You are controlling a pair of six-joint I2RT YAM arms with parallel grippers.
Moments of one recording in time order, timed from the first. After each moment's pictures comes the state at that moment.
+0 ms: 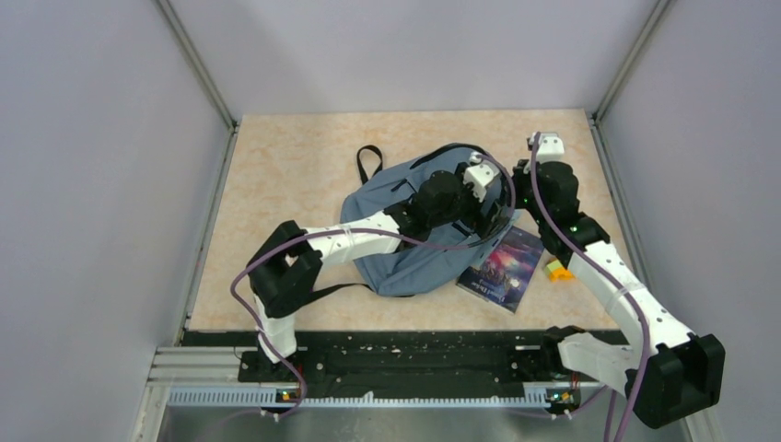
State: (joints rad) left arm -0.95 1.87 1.36 0.28 0.12 -0.05; right arm 0.32 1.05 0.87 -0.17 0.16 0.19
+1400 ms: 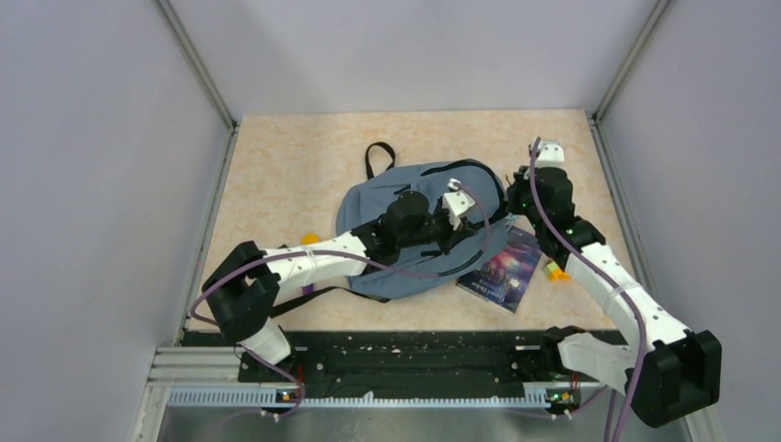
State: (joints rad) left arm -0.97 1.62 1.06 0.34 0.25 0.02; right arm 0.32 1.05 0.82 -0.17 0.22 0.25
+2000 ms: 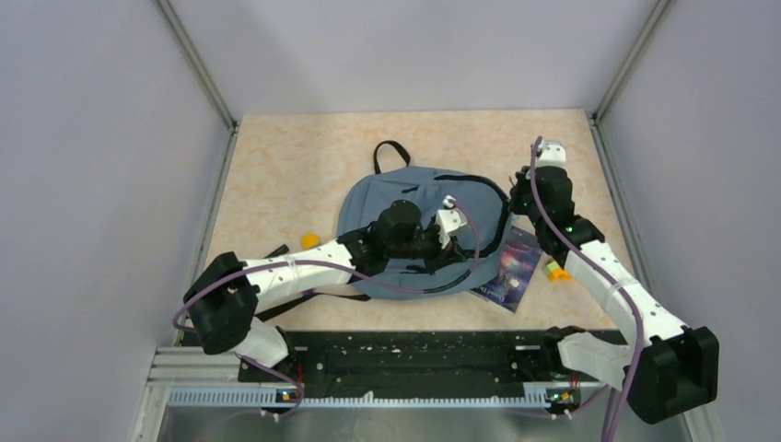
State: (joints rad) left arm -0.98 1.50 0.97 0.18 0.42 0.02; right arm 0.31 1.07 0.82 -0.18 0.24 0.26
